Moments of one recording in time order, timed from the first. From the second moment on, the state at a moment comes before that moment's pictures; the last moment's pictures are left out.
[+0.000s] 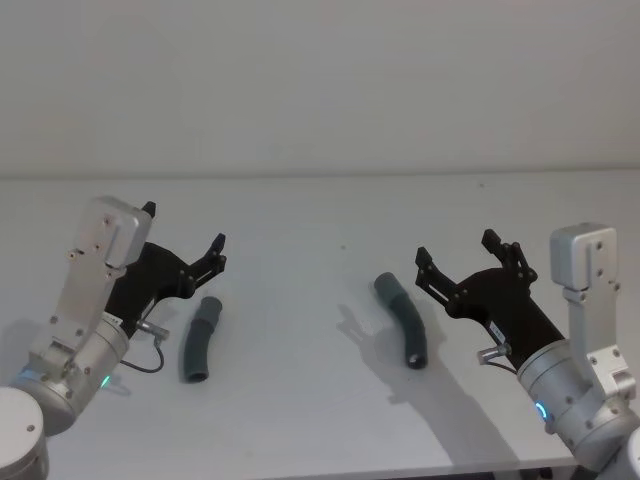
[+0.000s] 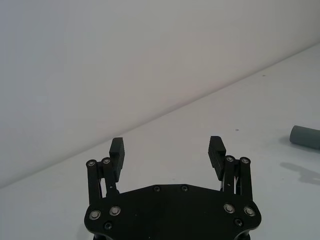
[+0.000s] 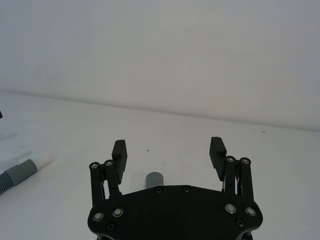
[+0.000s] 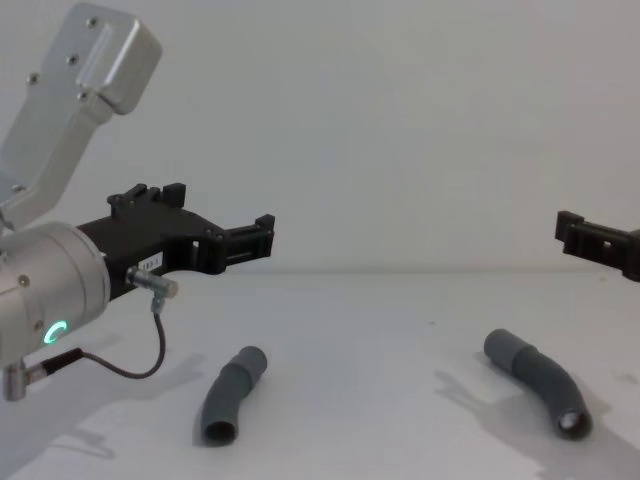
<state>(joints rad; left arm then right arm) -0.24 0.38 0.45 -1.63 -0.20 0.01 -0.01 -0.01 0.34 -0.23 -1.77 0.29 0.03 0.07</state>
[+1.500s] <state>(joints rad) -0.24 0.38 0.45 -1.63 -0.20 0.01 -0.01 0.00 0.34 -0.25 -1.80 0.26 0.17 0.05</state>
